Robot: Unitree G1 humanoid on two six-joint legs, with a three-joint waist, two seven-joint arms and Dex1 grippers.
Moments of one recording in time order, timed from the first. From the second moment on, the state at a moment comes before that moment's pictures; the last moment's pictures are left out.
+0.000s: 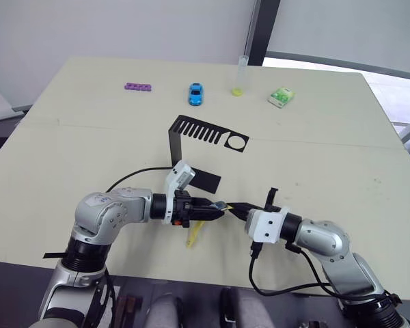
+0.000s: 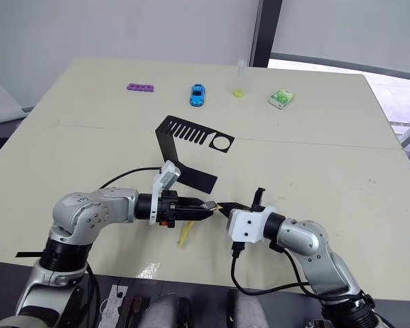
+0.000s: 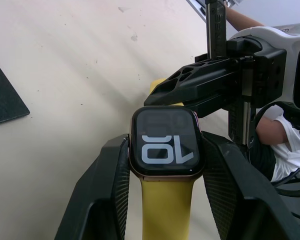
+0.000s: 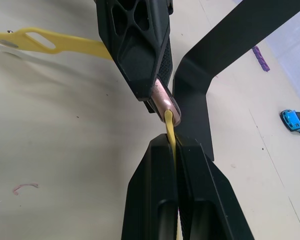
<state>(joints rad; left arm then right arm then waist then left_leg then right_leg) -0.53 0.45 -0.11 -0.24 -0.72 1.21 -0.70 -0.12 -0.53 0.21 -0.39 -0.22 -0.06 0.76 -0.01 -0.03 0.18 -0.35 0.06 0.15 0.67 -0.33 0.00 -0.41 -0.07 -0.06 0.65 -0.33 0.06</state>
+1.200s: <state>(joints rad) -0.53 0.45 -0.11 -0.24 -0.71 1.21 -0.70 -0.13 -0.53 0.22 -0.38 -0.21 -0.06 0.76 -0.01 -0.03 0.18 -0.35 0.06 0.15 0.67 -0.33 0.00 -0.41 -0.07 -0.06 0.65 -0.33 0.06</state>
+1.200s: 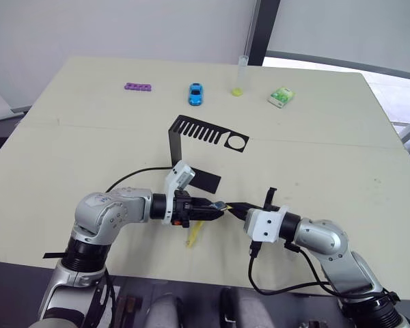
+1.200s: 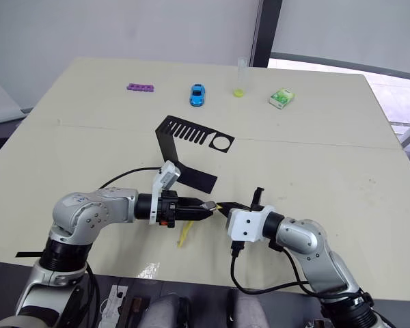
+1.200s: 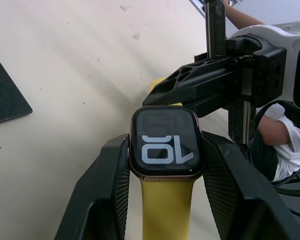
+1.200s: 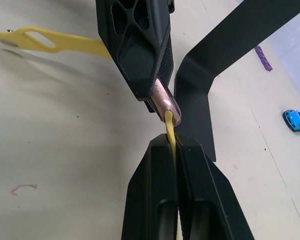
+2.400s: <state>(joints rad) -0.39 0.69 -0.05 -0.06 -0.36 -0.43 -1.42 0.39 -0.78 -0.45 -0.59 0.65 0.03 0.97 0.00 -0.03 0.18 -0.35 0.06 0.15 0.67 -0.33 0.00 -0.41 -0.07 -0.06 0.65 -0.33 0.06</state>
